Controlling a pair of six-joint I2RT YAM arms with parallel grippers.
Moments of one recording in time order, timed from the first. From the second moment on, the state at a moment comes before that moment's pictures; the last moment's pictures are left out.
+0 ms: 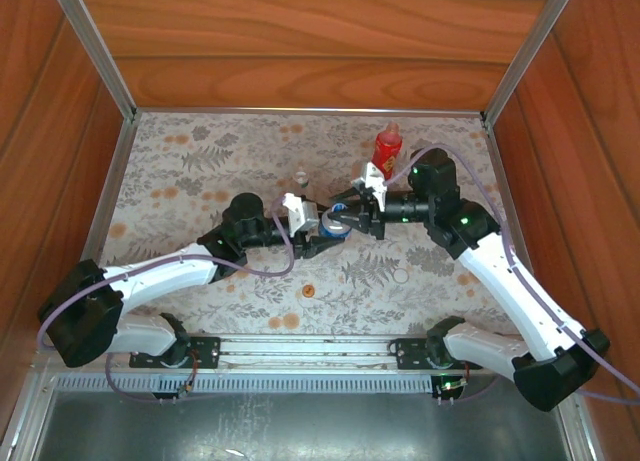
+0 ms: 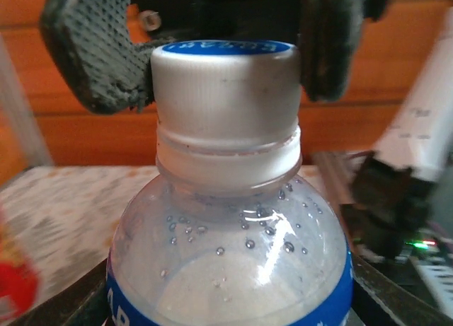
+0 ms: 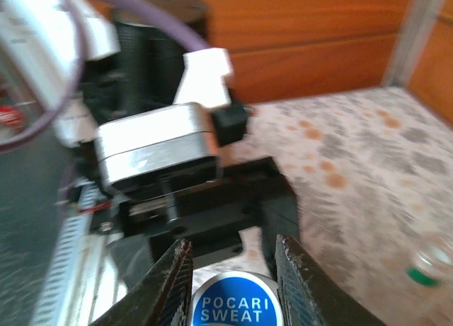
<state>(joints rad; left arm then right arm) -0.85 1.31 0.68 0.58 0.54 0.08 0.58 1.07 1.09 -0.45 -0.80 -0.32</state>
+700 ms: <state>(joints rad) -0.77 1.54 0.88 0.56 0.16 0.11 0.57 1.22 1.11 -0.17 -0.24 -0.04</state>
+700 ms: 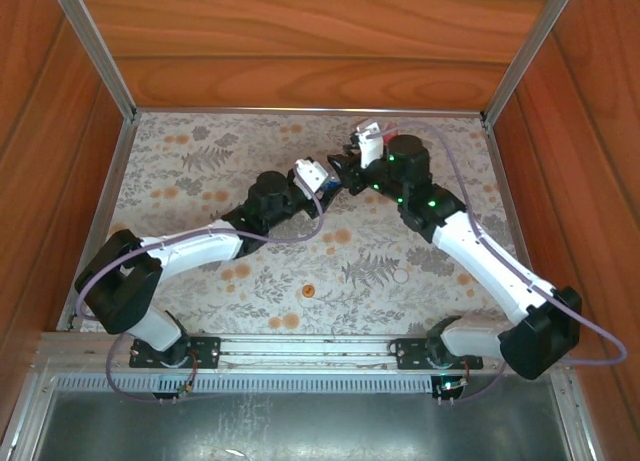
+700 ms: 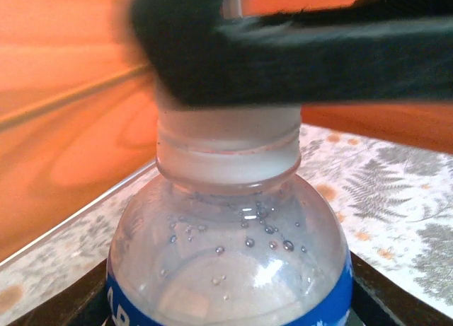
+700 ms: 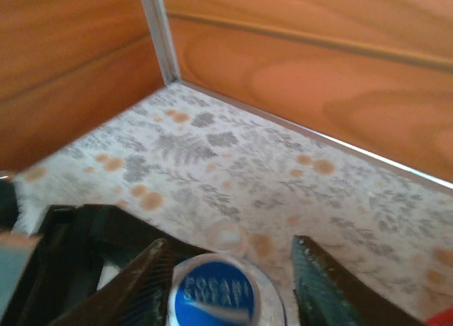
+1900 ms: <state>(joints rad) -0.64 1.53 0.99 0.59 1.06 -0.04 0.42 1.28 1.41 -0.63 -1.04 -0.40</state>
